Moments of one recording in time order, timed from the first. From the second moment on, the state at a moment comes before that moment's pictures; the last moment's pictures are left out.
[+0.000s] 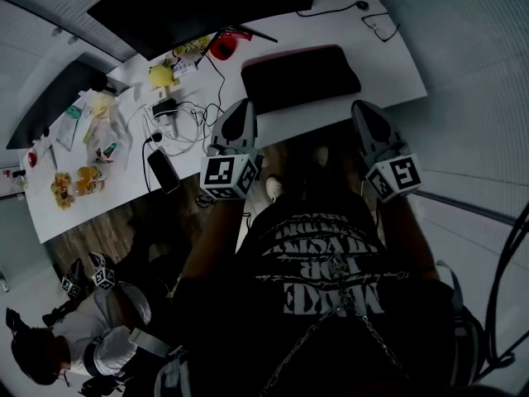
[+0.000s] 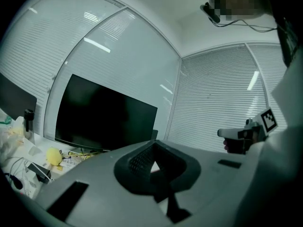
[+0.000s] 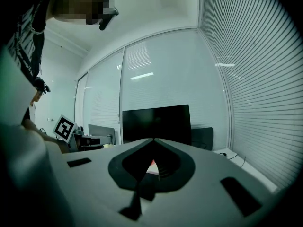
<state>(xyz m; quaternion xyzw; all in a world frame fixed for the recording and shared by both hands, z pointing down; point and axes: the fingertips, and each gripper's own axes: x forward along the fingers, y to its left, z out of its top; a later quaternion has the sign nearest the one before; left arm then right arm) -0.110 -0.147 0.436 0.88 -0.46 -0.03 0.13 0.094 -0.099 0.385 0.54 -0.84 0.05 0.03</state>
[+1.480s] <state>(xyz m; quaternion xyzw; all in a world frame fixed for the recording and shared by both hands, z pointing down) 0.021 -0.262 0.455 0.84 -0.52 0.02 0.15 0.214 -0.239 0.421 0.44 -0.89 0.09 0.03</state>
